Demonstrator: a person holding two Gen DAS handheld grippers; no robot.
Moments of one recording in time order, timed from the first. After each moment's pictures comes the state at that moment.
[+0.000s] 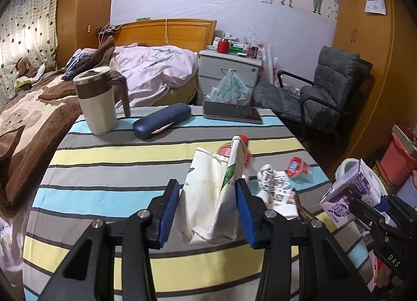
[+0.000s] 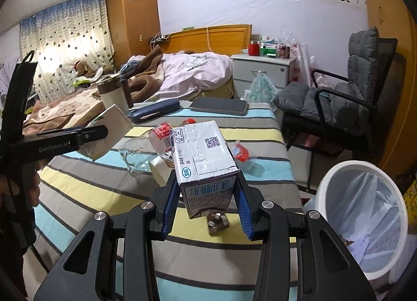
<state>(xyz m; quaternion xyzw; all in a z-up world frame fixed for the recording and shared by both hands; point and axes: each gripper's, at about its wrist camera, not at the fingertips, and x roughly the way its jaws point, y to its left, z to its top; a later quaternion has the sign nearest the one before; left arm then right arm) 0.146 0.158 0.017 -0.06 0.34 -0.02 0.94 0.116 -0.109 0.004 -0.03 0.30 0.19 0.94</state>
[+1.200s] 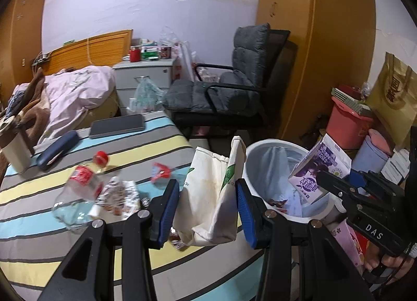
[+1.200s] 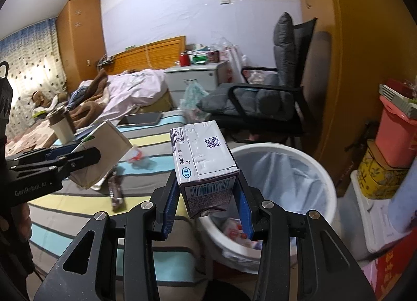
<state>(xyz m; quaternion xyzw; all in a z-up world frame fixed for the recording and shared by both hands) 0.138 -0.027 0.040 0.01 0.32 -0.18 0.93 0.087 -0.231 0.016 0.02 0.28 0.05 0.96</state>
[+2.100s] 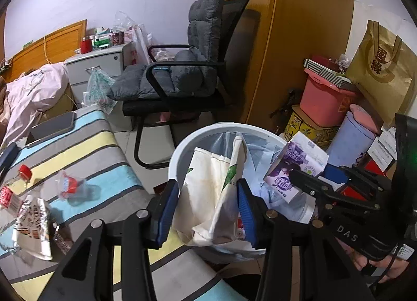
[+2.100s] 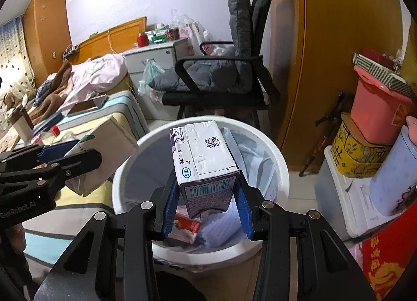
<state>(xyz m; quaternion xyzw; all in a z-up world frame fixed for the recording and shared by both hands) 0.172 -0.139 0.008 0.03 0.36 -0.27 0.89 0.113 -0.299 -0.013 0.03 0.34 -0.02 0.94</state>
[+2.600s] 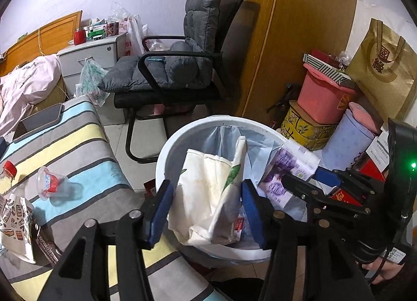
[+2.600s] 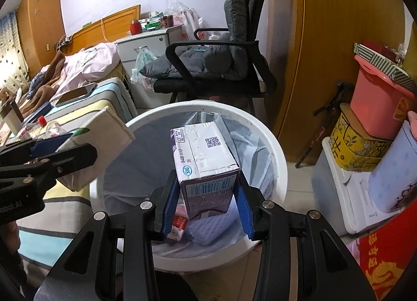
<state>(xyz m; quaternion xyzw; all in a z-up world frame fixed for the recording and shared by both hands) 0.184 -0.150 -0.005 0.03 0.38 -0.28 0.88 0.124 -0.311 -0.027 0.02 0.37 -0.04 0.93</state>
